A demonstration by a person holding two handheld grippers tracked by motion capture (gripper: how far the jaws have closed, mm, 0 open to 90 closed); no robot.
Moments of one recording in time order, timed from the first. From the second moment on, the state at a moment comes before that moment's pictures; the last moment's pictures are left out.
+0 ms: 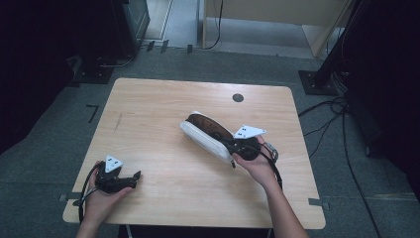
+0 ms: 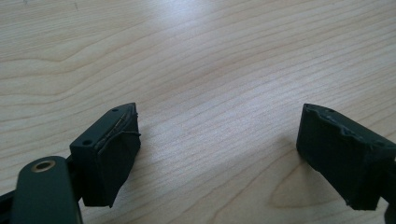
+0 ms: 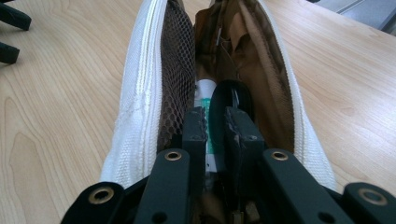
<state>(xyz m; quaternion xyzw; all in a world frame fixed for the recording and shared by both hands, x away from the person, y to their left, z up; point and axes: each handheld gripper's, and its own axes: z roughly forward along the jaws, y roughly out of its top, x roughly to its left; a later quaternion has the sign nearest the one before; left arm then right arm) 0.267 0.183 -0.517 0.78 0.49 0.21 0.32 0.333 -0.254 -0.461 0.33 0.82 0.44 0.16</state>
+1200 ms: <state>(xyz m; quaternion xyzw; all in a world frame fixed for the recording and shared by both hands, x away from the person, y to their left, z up) 0.266 0.183 -0.518 0.78 0.49 0.21 0.32 0.294 -0.316 -0.423 0.38 0.76 0.49 0.21</state>
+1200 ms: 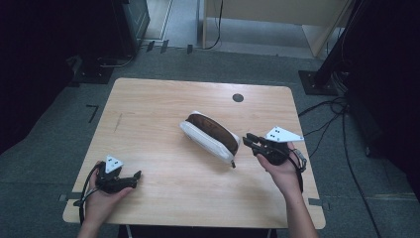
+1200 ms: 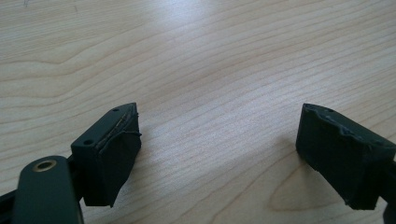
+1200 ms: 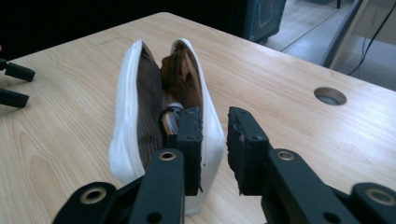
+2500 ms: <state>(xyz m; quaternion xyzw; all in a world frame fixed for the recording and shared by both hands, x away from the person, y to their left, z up) 0.267 0.183 -0.518 0.78 0.49 0.21 0.32 0.245 -0.396 -0.519 0.55 0.73 0.35 0.21</state>
